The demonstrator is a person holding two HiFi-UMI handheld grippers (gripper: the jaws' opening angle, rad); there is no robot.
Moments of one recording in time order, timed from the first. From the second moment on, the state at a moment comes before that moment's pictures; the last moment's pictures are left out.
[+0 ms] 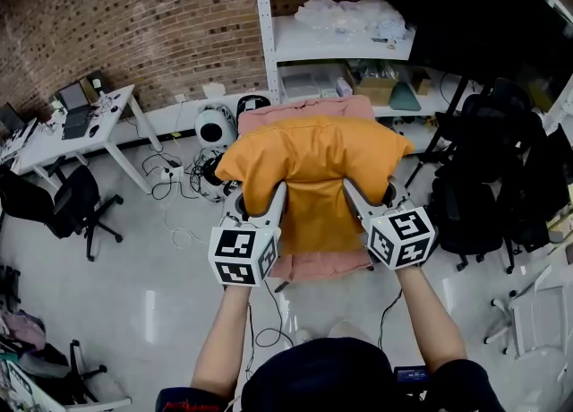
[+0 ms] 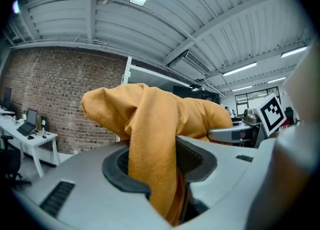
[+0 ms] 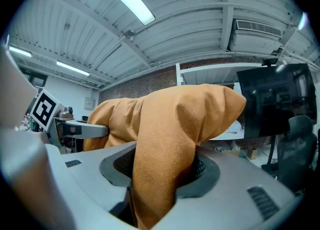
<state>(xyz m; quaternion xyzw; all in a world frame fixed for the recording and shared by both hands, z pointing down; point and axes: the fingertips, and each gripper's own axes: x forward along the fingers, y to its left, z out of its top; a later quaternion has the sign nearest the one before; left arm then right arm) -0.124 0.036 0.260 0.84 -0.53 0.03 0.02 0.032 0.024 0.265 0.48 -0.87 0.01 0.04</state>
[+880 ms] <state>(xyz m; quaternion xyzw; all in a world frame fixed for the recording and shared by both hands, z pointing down) -0.087 0.062 0.248 0.84 -0.54 0.03 0.02 0.068 0.048 0.256 0.48 -0.87 0.01 0.04</state>
